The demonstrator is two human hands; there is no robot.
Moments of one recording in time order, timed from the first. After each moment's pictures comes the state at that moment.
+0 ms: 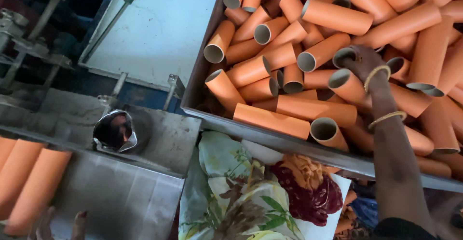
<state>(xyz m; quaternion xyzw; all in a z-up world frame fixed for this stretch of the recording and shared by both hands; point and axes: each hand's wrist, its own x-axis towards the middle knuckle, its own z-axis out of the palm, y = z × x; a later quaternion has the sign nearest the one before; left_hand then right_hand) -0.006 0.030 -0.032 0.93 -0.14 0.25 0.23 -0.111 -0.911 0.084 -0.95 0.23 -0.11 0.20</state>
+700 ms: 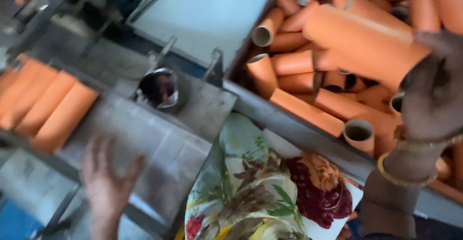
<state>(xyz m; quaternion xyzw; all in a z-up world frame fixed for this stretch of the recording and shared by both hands) -0.040 -0.111 0.134 0.95 -0.13 0.17 0.21 -0.129 -0.631 0.270 -0.86 0.08 -0.40 0.32</state>
